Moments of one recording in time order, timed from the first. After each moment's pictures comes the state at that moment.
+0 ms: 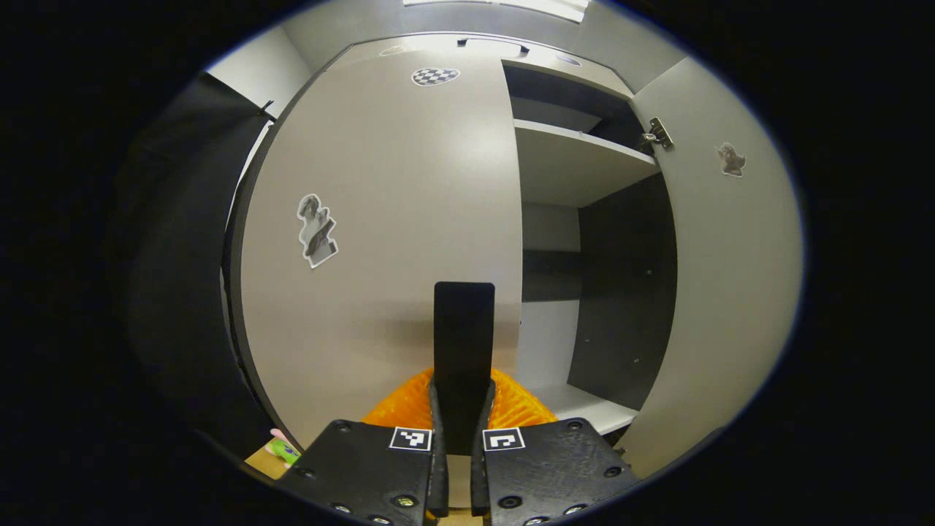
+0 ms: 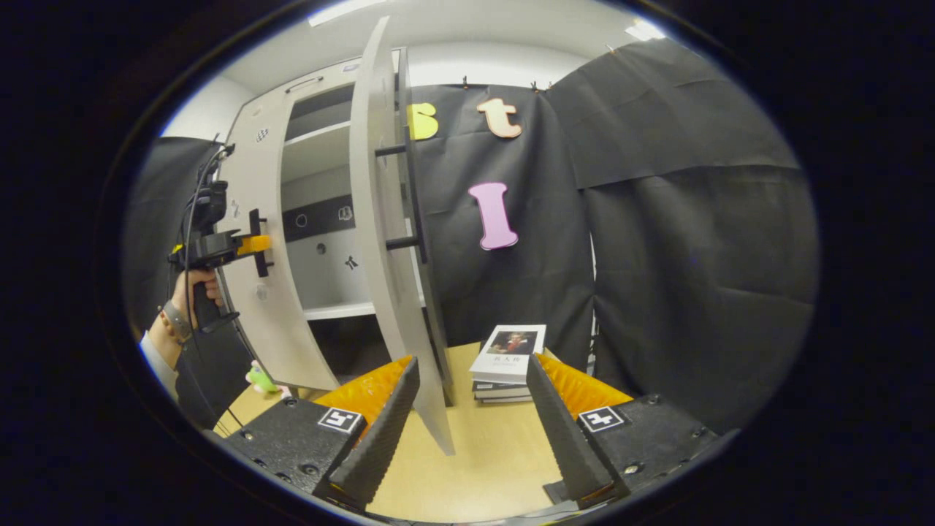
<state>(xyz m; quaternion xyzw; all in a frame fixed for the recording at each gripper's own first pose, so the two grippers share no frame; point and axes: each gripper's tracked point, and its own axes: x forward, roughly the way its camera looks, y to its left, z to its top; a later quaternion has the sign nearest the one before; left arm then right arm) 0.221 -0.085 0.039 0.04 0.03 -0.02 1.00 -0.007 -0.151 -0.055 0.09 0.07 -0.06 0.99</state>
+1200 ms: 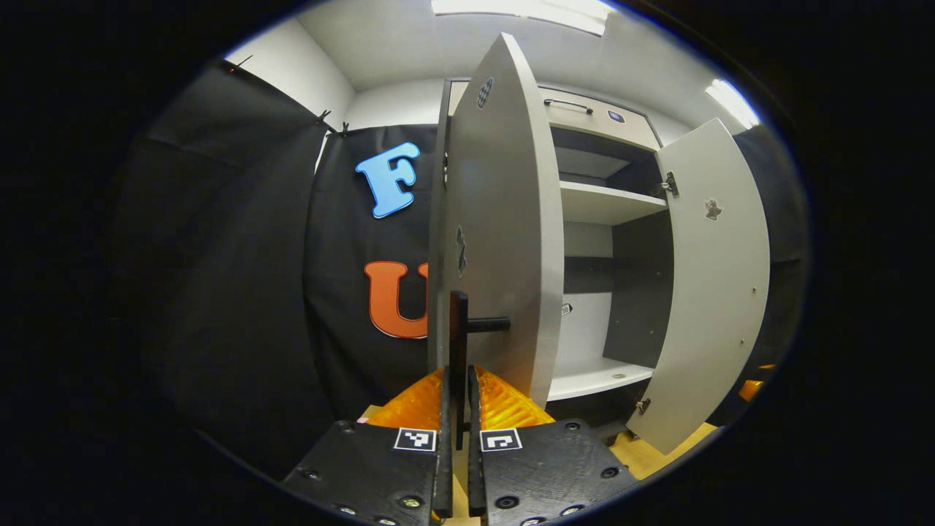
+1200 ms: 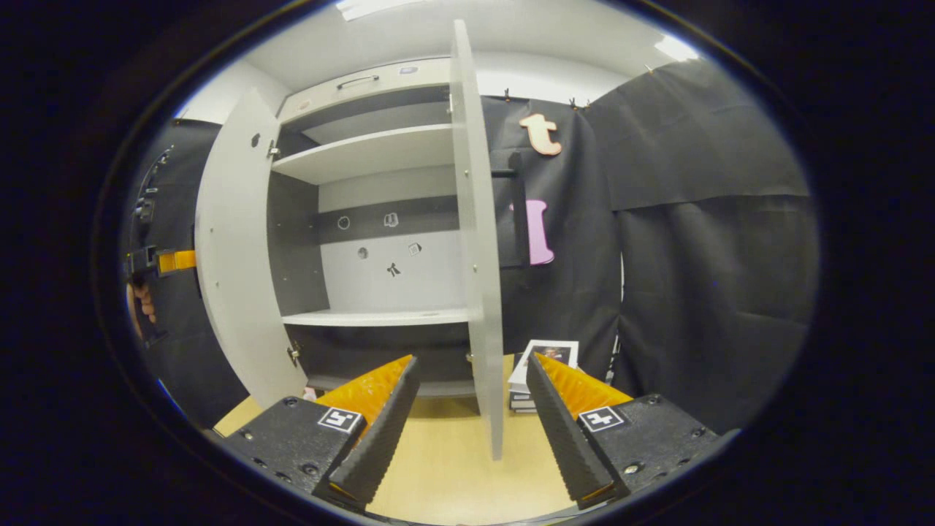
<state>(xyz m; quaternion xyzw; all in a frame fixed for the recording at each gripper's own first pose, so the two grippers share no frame) 0.067 0.076 0.072 0.04 0.02 0.04 1.00 -0.010 -0.066 -0.021 0.04 0.04 -0.01 1.00</state>
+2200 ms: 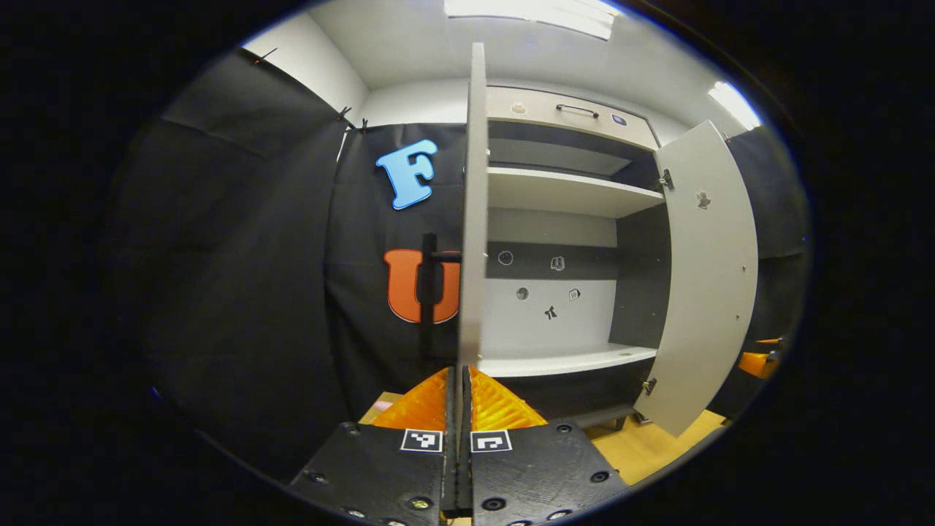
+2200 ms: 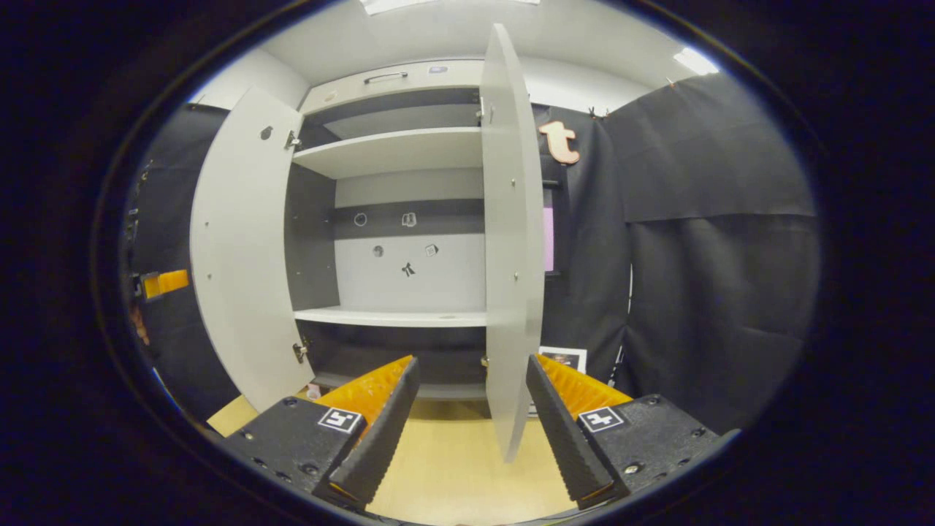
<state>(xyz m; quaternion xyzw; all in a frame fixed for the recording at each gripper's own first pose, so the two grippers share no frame) 0.006 0.059 0.022 0.02 0.03 0.04 1.00 -0.012 -0.041 -0.015 0.03 0.04 0.00 1.00</state>
